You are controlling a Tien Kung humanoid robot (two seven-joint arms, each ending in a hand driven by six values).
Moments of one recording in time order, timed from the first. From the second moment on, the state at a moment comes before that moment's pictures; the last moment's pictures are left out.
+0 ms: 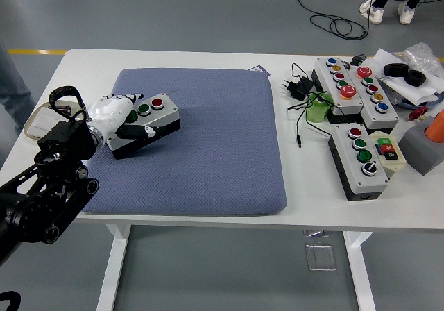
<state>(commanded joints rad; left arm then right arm) -0.61 0.23 -1.00 -1.07 2.17 -0.12 0.36 0.10 -0.13 1.06 0.18 -1.24 -0.04 -0.35</state>
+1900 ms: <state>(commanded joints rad) -0.70 0.17 -0.94 -0.89 2.27 -0.03 0.42 0.10 -0.13 1.05 0.18 -1.26 -0.03 -0.35</state>
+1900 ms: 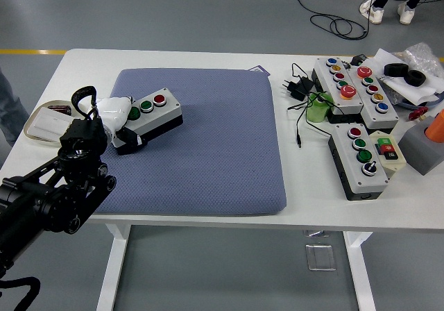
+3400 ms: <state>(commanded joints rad) -0.74 0.22 -0.82 -0.96 2.27 -0.14 -0.09 0.11 -0.13 1.06 0.18 -1.28 -0.03 -0.35</state>
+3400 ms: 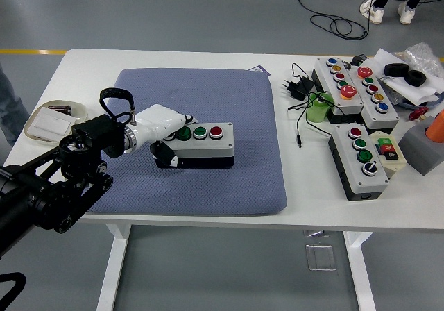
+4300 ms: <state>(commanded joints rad) -0.73 0.23 -0.84 -0.99 2.27 -0.28 -0.07 0.11 -0.13 1.06 0.18 -1.27 -0.03 -0.35</state>
